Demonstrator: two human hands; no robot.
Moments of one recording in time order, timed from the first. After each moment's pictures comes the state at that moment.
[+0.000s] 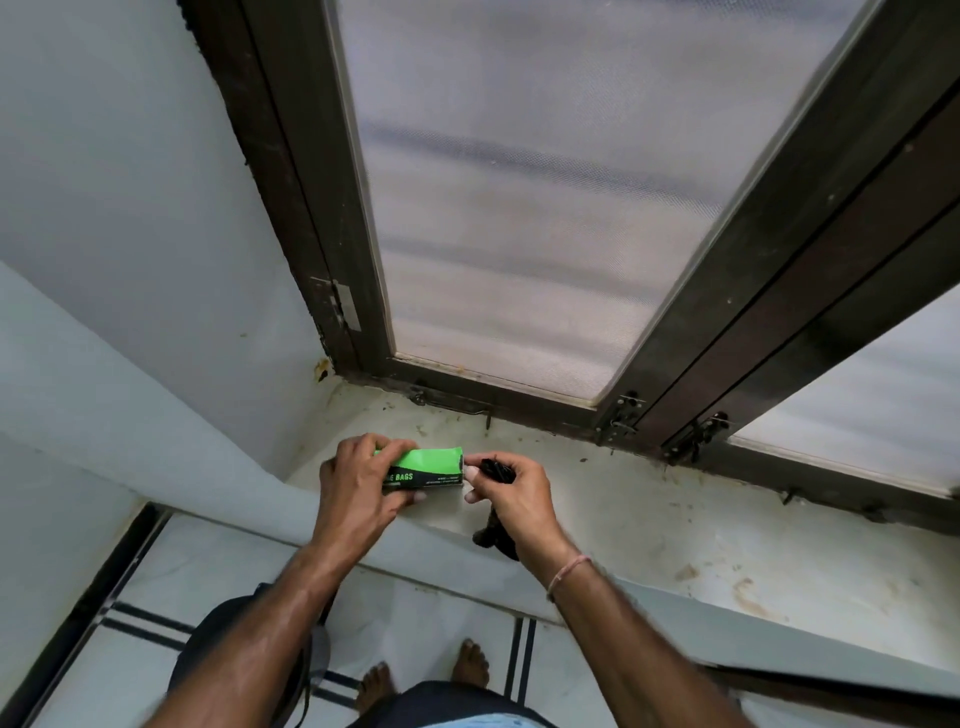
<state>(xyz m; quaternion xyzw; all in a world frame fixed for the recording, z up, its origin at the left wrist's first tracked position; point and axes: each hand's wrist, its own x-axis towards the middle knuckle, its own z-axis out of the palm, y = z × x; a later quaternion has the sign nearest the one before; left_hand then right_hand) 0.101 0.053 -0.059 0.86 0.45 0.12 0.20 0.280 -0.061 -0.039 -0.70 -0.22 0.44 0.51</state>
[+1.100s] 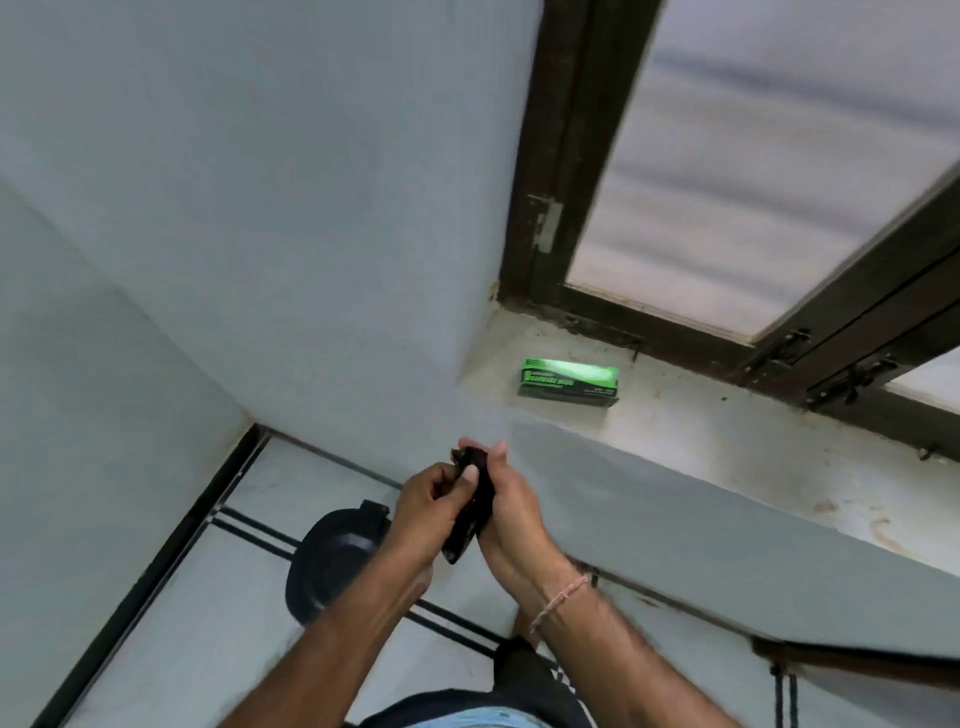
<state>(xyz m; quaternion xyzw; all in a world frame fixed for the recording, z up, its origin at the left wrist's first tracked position) -0.074 -0.036 -0.020 0.47 0.58 0.21 0.64 0.017 -0.065 -0.030 -0.52 0.01 0.58 0.62</state>
